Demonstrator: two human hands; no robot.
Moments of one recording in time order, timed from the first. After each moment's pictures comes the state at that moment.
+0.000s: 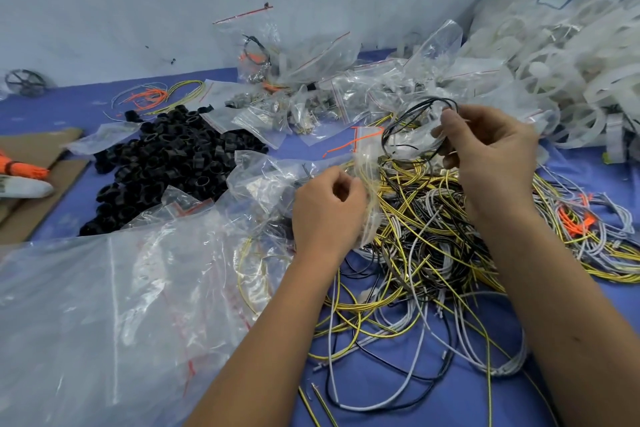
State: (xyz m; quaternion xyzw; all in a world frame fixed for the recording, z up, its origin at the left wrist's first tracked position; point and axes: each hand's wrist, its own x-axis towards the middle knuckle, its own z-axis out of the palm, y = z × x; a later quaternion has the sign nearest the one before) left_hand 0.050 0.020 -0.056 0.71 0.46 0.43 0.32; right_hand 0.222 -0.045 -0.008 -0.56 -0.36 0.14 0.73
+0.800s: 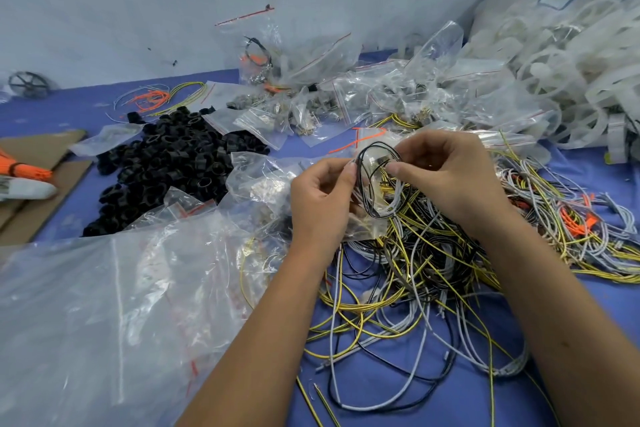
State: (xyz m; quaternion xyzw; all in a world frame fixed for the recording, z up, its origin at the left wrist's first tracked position) left_hand 0.045 0.024 -0.052 0.59 0.33 0.51 0.53; right_hand 0.212 -0.044 -0.015 -0.62 -0.53 0.17 0.55
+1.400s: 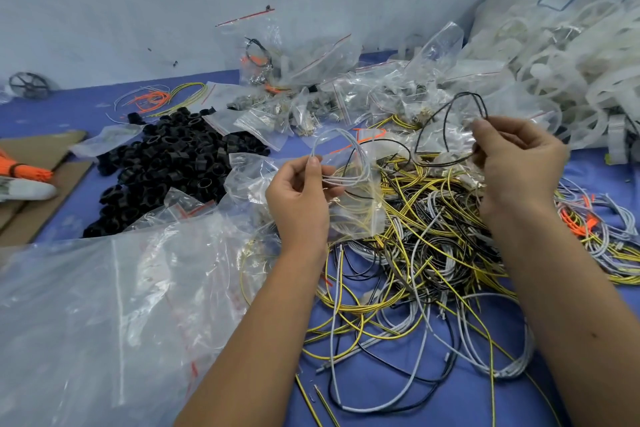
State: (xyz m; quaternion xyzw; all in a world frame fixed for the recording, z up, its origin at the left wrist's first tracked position) left_hand 0.045 0.037 -0.058 0.44 0.38 0.62 0.53; right_hand 0.235 -0.048 -0.004 -0.57 -0.18 0.14 0.79
